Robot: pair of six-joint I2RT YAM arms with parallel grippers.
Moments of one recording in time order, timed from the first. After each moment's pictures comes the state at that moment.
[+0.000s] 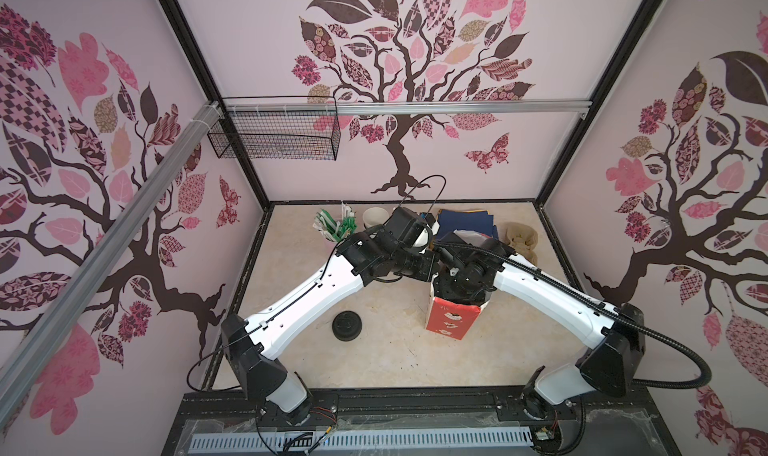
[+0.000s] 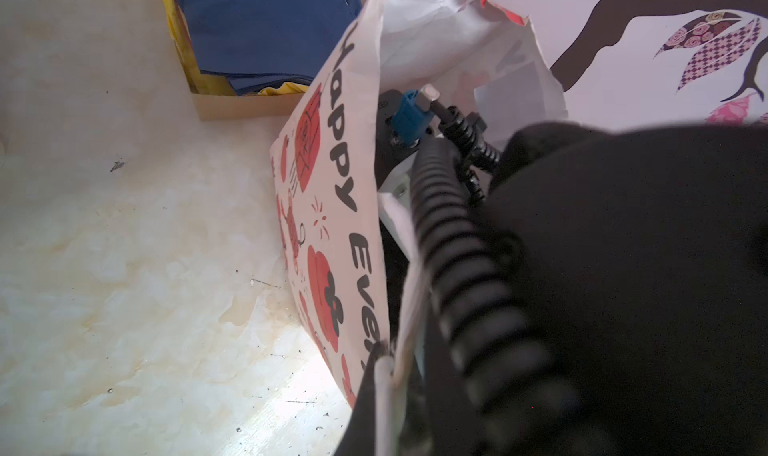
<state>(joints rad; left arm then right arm) -0.86 1.57 1.69 -0.90 0.20 -0.44 0.75 1.51 1.41 -1.23 0.10 0.73</state>
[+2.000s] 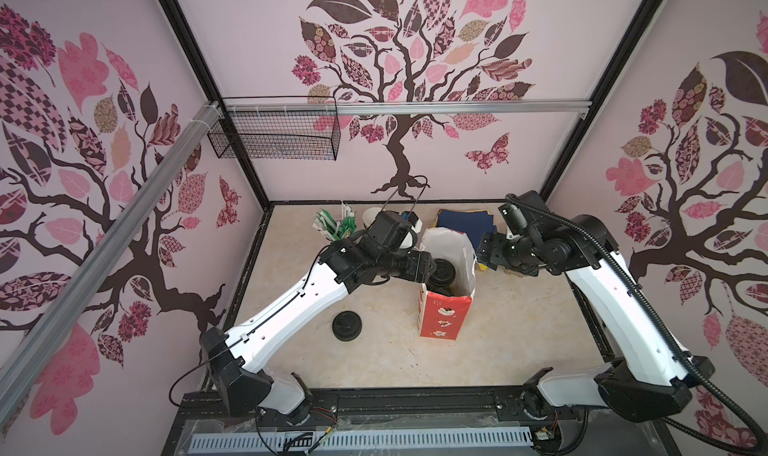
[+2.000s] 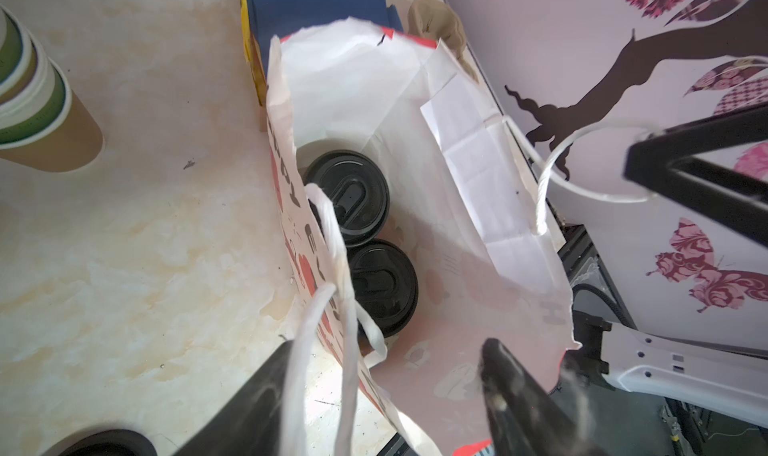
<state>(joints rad) -0.81 1.43 1.56 -0.84 0.15 -0.48 0.53 1.36 1.80 -1.47 0.16 0.72</state>
